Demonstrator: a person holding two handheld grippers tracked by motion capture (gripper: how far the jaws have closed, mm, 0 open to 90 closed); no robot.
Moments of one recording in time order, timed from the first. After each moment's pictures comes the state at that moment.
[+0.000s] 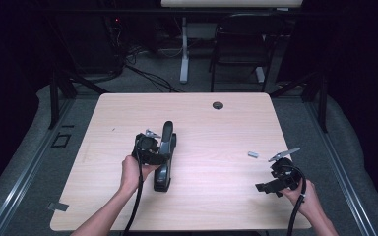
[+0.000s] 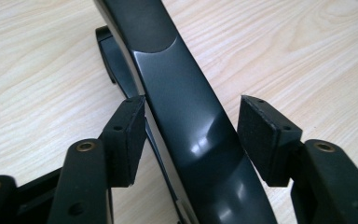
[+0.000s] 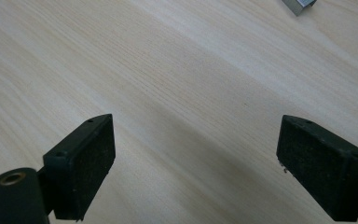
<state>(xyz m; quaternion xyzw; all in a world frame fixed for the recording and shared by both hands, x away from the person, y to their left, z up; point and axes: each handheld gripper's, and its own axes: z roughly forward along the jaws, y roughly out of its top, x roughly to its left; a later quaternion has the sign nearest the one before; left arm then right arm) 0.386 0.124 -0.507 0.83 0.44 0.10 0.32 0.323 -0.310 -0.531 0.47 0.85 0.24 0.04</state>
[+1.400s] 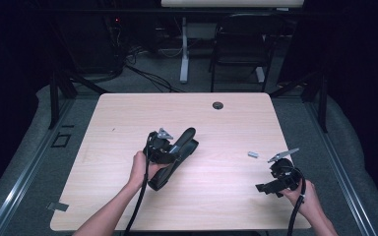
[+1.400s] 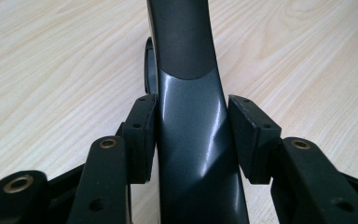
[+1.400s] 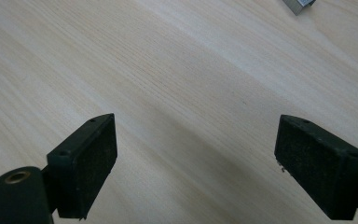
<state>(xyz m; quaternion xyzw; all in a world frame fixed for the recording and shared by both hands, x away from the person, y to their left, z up) 0.398 0.098 -0.516 0.86 0.36 0.11 0.34 0.322 -0.308 -0.531 0.46 0.85 0.23 0.05</state>
